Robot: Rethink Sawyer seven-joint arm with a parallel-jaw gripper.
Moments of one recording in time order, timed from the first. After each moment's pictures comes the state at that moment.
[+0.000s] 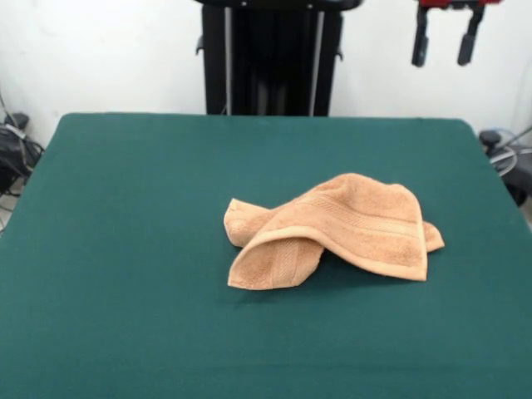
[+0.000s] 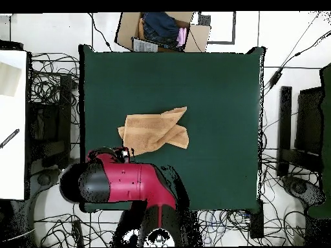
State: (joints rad) arm 0.02 -1.01 0.01 1.99 0.06 0.46 1.57
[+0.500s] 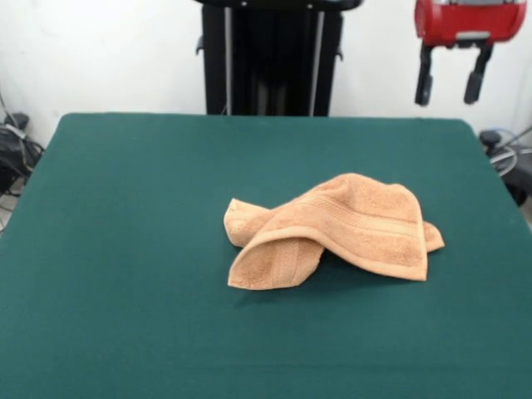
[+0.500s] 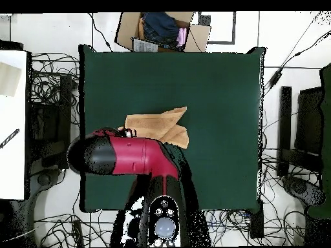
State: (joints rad) arm 0.01 -0.88 0.01 1.83 0.08 0.50 1.57
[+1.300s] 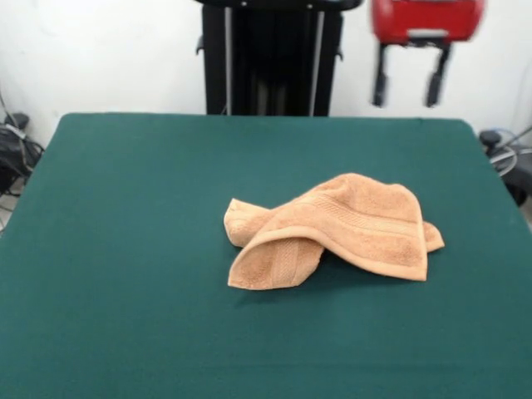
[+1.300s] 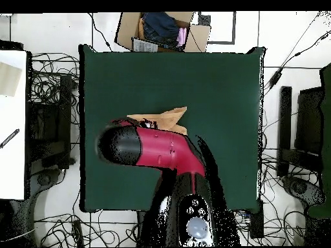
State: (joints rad) arm -0.11 -0.91 0.02 1.81 0.09 0.53 1.57
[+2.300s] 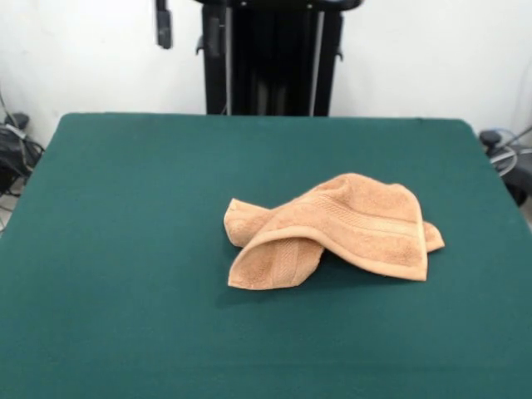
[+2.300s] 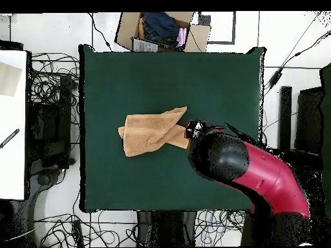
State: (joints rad) arm -0.51 -1.04 0.10 1.85 0.01 0.57 1.57
